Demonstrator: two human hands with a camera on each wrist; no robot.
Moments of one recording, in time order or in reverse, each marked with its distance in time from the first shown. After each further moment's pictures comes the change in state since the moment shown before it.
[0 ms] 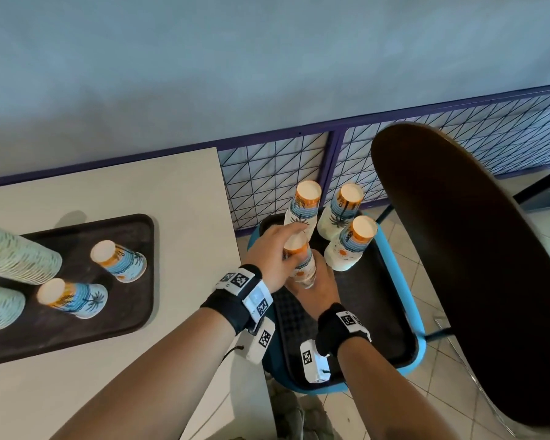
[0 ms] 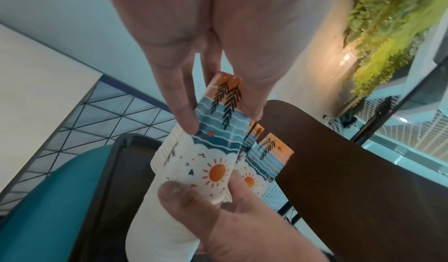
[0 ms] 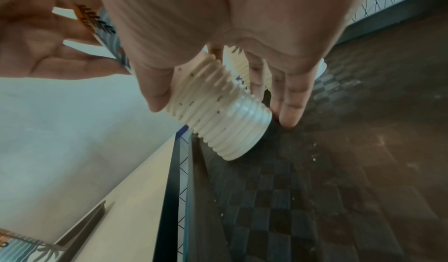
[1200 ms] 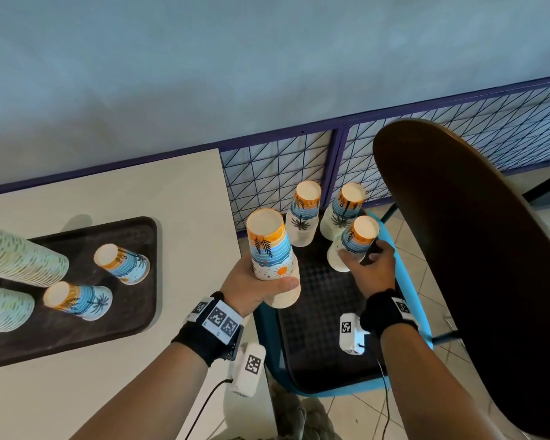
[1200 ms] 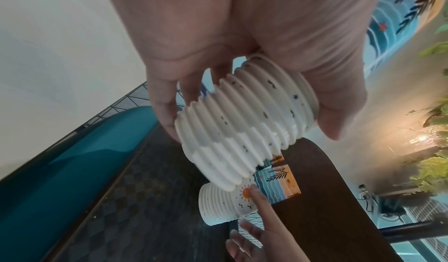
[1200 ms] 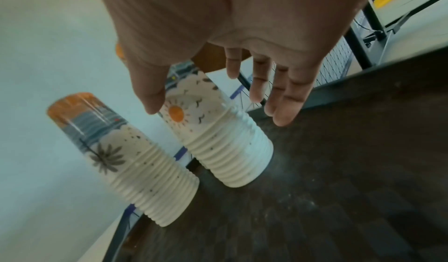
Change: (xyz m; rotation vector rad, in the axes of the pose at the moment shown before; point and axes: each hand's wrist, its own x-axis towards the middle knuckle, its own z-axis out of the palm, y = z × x) left_hand -0.037 -0.034 0.002 -0.684 -0.051 -0.257; right_hand 0.034 0.020 -0.091 0.164 0.283 0.308
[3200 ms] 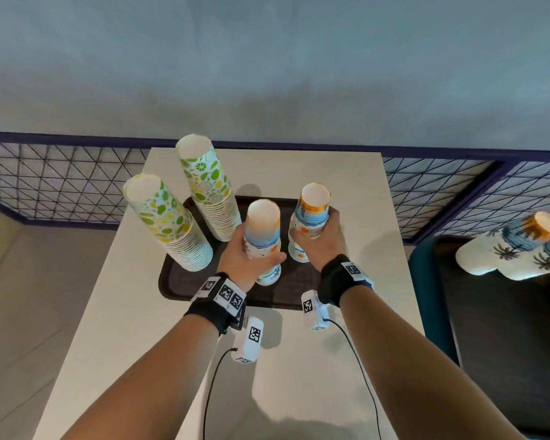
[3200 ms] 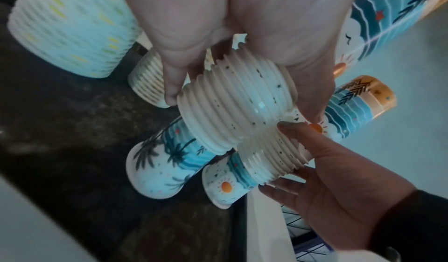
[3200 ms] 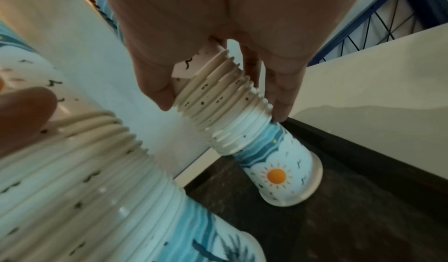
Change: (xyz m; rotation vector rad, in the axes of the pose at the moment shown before) left_hand -0.138 -0.065 -0.372 0.111 0.594 -0.003; right_hand -0.235 -0.157 0.416 -0.063 -0.378 -0.433
